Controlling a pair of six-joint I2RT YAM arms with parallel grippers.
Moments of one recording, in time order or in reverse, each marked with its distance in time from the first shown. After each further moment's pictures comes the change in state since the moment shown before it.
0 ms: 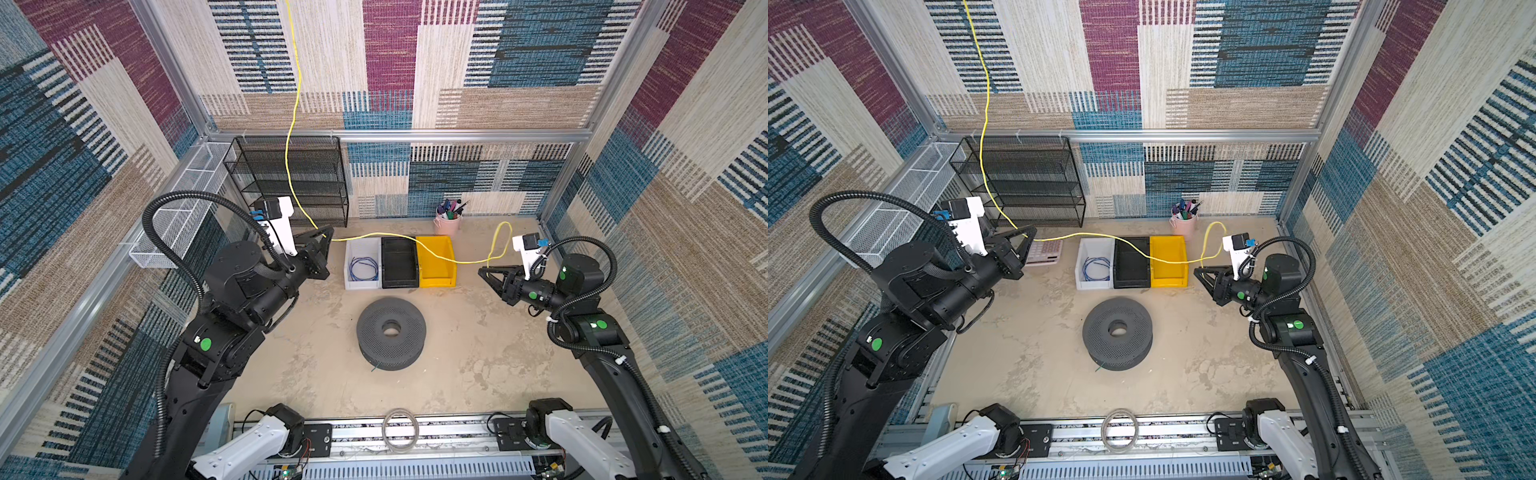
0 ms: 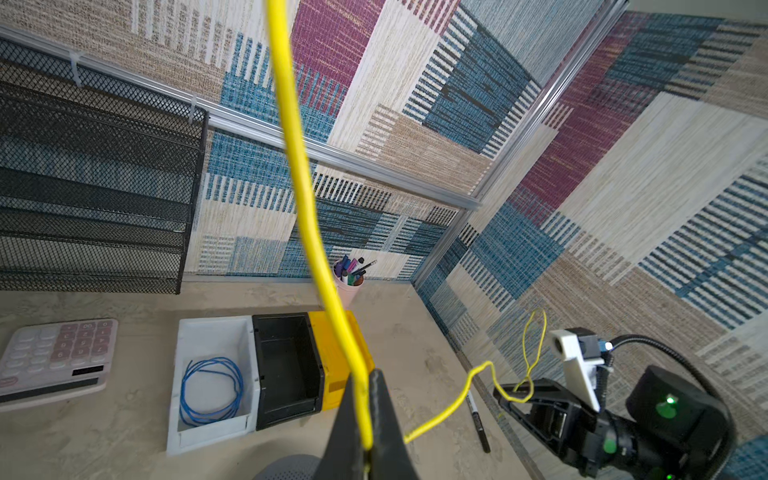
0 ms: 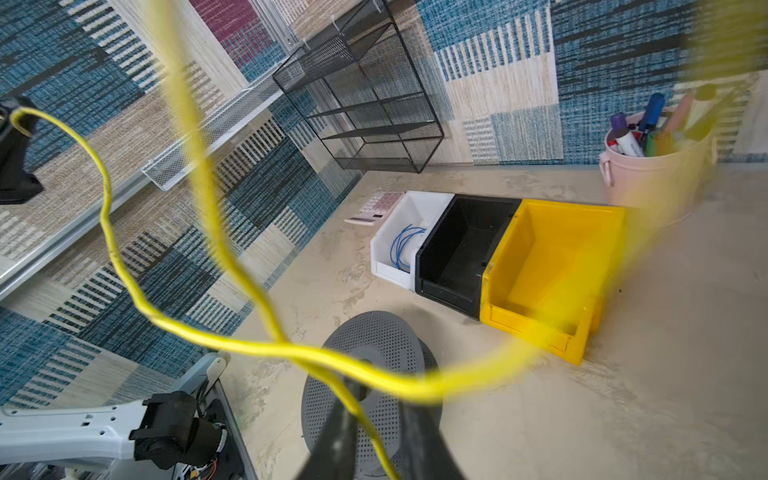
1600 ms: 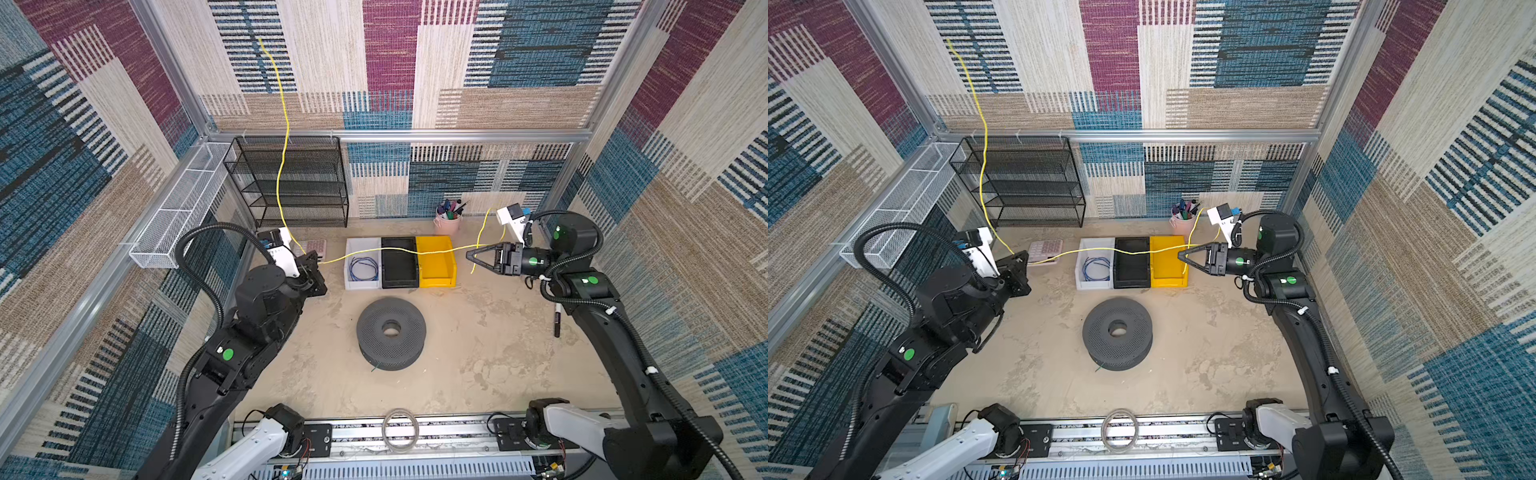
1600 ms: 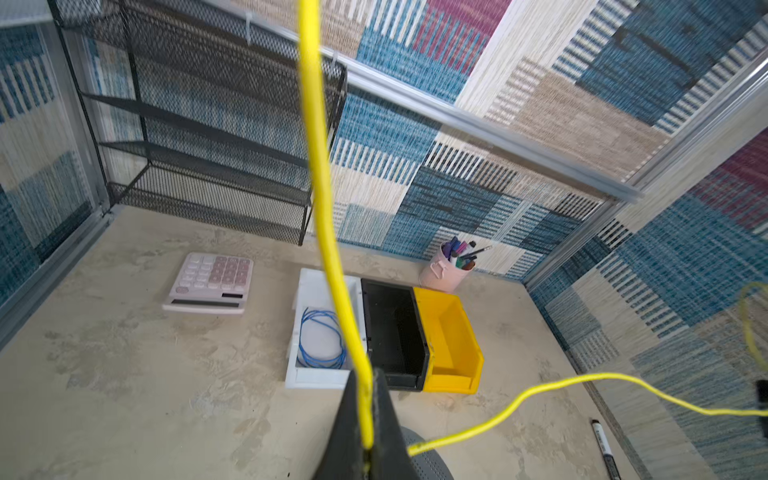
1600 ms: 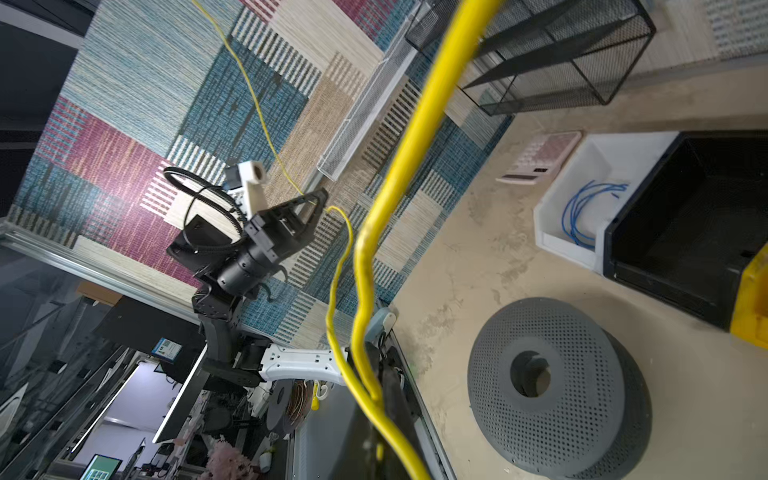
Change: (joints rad) left arm -0.002 -0.171 -0.327 0.062 -0.294 0.071; right arm 0.001 0.284 0.272 -0.023 -0.489 0.285
